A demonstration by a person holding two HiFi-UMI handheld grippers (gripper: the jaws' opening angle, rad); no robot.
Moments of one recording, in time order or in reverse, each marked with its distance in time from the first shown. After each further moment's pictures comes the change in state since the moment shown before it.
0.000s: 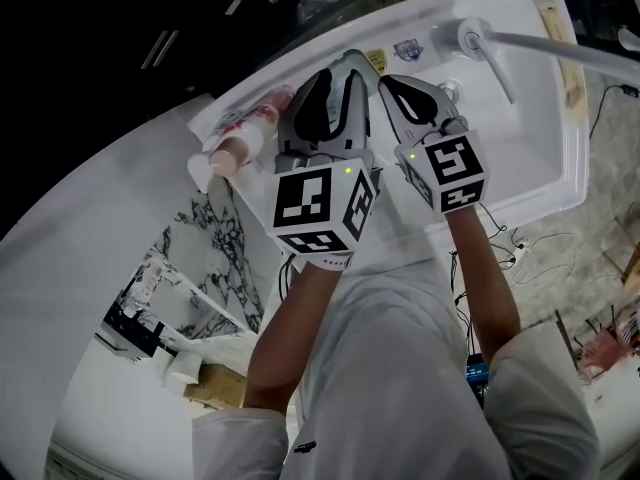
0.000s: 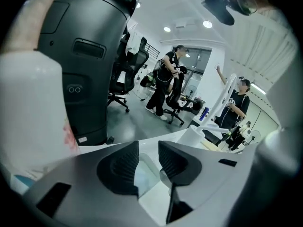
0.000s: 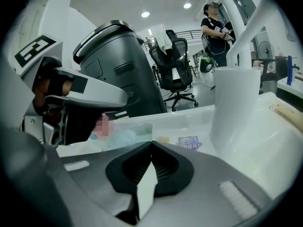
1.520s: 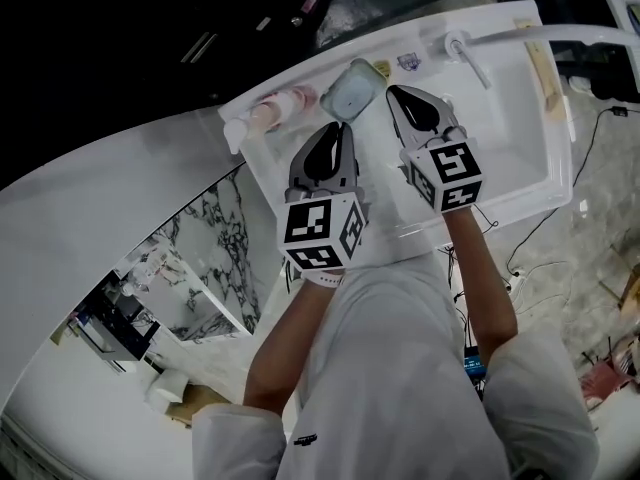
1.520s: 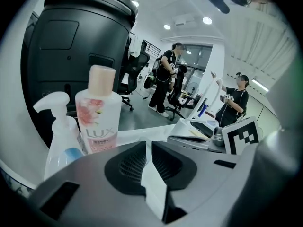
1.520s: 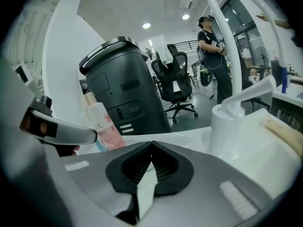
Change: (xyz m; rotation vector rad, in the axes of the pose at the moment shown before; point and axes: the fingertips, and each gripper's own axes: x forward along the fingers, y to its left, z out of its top) left arm -0.086 0.001 -0.030 0.014 0.032 0.050; right arm -0.040 0.023 0.037 0.005 -0.110 -0.002
